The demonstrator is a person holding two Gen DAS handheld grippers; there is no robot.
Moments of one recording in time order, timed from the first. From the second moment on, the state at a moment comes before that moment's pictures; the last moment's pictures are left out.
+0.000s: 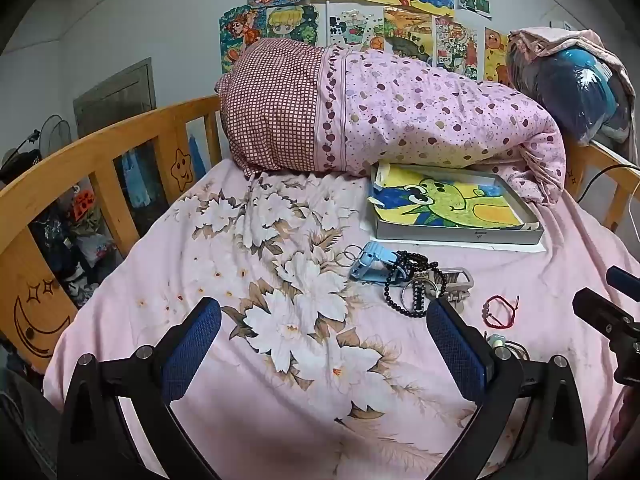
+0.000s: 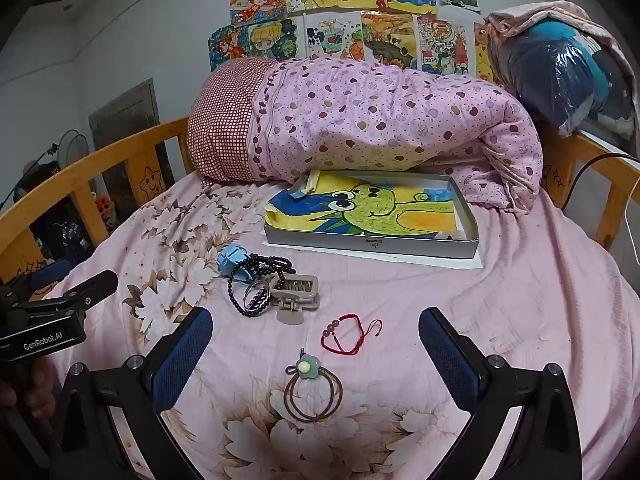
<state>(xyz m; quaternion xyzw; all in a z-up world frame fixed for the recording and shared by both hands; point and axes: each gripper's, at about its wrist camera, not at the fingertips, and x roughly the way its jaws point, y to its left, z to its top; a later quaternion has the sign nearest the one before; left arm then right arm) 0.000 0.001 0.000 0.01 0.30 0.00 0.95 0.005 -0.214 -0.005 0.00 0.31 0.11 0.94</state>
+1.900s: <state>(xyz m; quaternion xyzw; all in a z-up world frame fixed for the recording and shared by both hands) -0.001 -0.001 0.000 0.01 0.30 0.00 0.96 0.005 -0.216 -0.006 0.00 0.31 0.11 0.94</state>
